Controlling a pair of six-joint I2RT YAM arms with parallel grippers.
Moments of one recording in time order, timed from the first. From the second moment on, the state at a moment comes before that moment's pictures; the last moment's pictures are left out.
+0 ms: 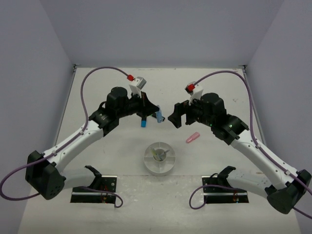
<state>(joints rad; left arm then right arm) -0.61 1.26 1.02 -0.07 0.39 -0.48 0.66 1.06 1.06 -0.45 -0.13 0.25</state>
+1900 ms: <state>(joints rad) -0.85 0.98 0.89 -0.33 -0.04 -0.53 0.56 1.58 0.87 -0.68 0.21 0.97</state>
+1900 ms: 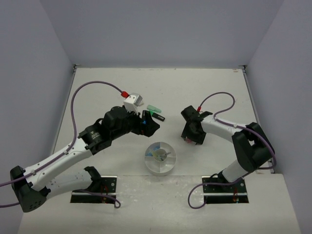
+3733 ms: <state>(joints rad) -0.63 1.34 1.11 -0.20 0.45 -0.60 0.71 0.98 0.96 -0.37 -0.18 0.28</state>
